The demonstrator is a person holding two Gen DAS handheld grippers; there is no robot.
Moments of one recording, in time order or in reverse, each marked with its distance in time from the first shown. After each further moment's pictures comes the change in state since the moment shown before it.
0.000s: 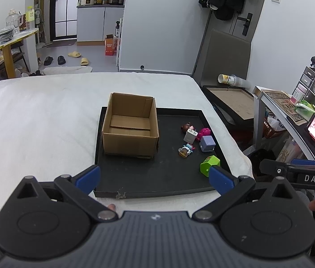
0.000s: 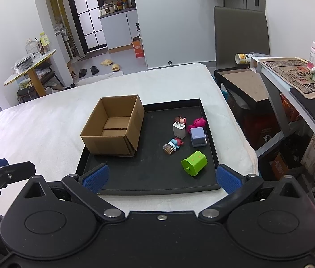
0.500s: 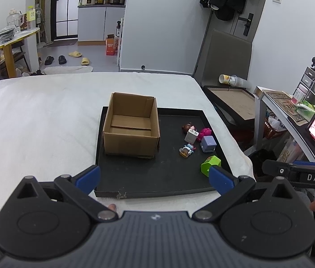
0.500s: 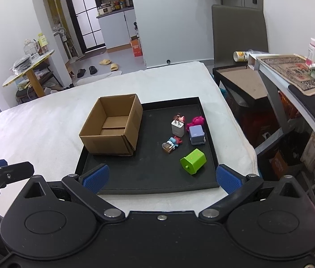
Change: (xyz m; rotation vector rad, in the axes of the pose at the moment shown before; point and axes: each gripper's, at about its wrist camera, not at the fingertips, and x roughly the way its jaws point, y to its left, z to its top) left arm 0.000 0.003 0.000 -0.006 -0.001 0.003; right arm -0.001 -0.002 0.000 0.021 0.009 0.000
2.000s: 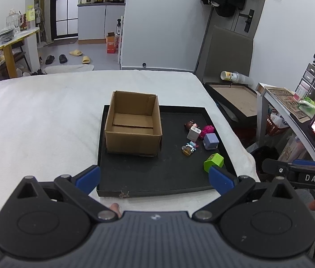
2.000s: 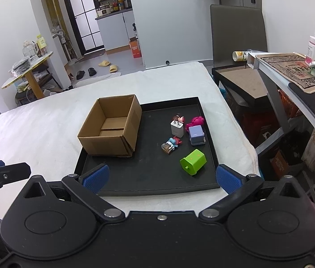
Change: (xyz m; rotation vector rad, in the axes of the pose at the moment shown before) left arm 0.006 -0.001 0.002 0.018 0.017 0.013; right arm 0.004 0.001 -0.002 0.004 -0.009 -0.005
